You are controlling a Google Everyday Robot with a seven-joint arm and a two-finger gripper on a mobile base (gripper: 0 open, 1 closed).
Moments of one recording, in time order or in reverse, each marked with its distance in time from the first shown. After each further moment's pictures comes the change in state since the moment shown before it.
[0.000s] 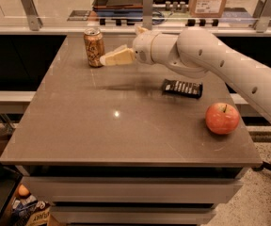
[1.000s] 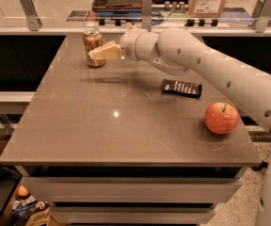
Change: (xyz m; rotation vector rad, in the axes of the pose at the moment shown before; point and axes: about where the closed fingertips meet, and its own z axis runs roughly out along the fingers) arm -0.002 -0.008 0.051 0.068 -0.008 0.011
